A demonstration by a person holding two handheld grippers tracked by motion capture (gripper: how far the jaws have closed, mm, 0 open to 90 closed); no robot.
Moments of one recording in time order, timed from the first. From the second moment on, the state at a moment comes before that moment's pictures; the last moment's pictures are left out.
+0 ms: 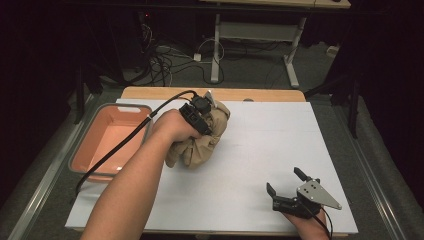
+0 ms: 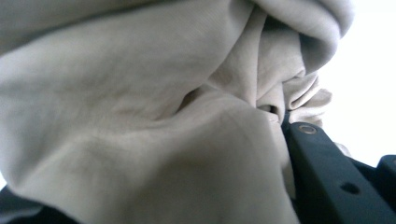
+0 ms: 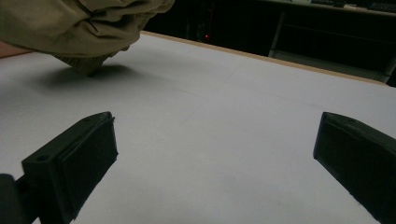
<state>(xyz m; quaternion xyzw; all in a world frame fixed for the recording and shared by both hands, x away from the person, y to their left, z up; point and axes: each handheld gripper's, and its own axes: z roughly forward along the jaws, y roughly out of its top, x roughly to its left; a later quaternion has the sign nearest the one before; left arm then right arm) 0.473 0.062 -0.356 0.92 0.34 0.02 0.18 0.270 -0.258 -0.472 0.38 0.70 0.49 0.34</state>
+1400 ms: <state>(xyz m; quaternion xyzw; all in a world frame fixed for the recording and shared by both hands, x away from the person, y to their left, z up) 0.471 0.067 -0.458 0.86 0.36 0.10 0.36 0.272 -0.253 -0.476 0.37 0.71 0.49 0.34</state>
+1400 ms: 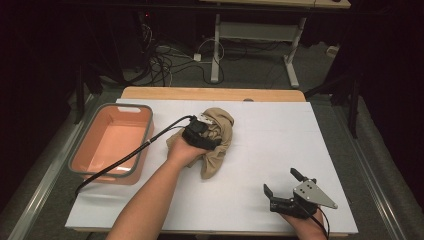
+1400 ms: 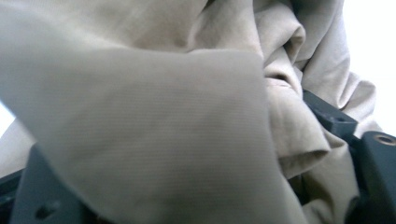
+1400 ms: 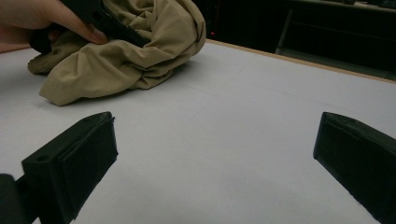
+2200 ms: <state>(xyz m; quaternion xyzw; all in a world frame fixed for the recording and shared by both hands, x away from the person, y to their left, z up) 0.459 0.073 -0.448 0.84 0.37 0.10 0.38 0.273 -0.254 -0.476 0.38 0.71 0.49 0.34</state>
